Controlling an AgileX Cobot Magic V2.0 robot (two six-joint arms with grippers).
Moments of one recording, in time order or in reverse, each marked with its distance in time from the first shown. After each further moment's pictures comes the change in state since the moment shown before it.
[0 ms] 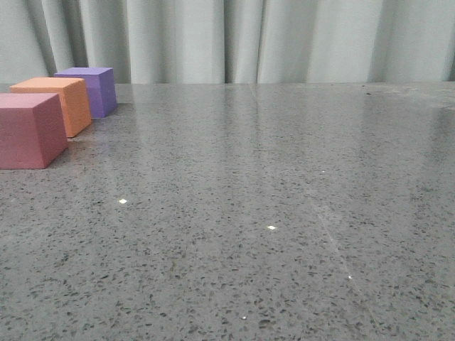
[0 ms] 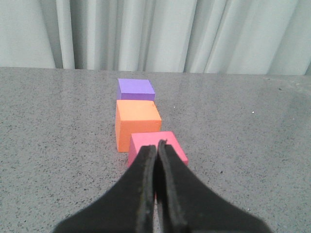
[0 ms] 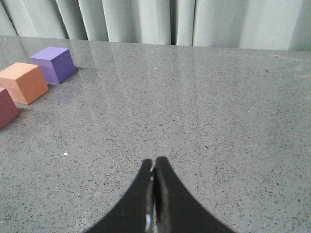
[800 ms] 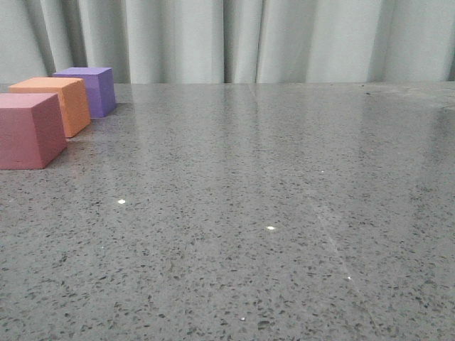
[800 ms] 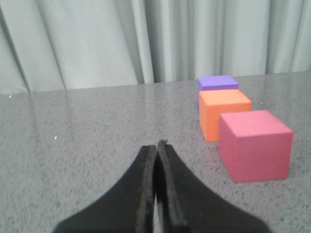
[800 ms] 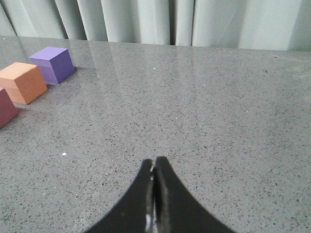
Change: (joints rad) left arm 0.322 -0.253 0.311 -0.240 -0.194 0.445; right arm 0.000 0.000 0.000 -0.001 0.000 0.000
